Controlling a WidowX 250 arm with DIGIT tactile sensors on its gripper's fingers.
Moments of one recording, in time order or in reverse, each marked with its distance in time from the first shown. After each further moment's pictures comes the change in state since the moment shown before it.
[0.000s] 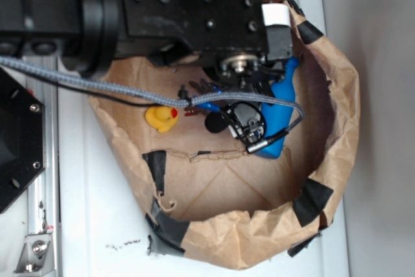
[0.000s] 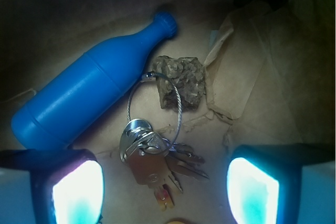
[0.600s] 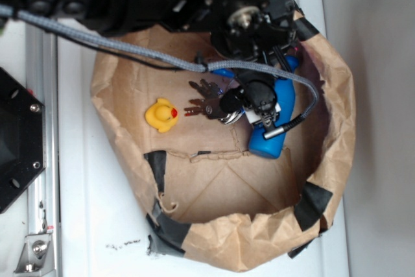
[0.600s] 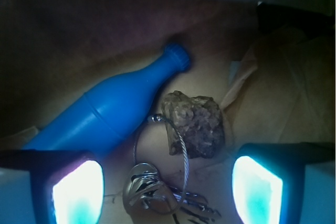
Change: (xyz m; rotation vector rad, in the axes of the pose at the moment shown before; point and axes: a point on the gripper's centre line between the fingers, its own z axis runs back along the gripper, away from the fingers) arm 0.022 0.006 -0.019 -0.121 -0.066 -0.025
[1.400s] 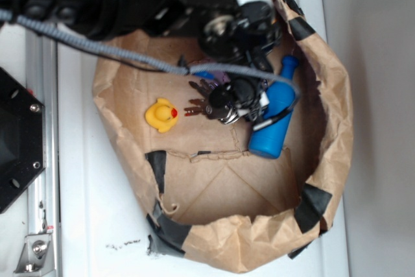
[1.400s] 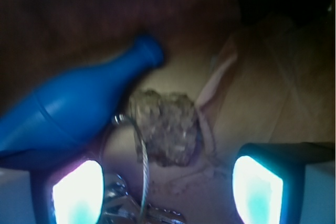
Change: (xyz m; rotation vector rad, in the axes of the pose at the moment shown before) arm -0.009 0.007 -0.019 0.019 -0.063 -0.022
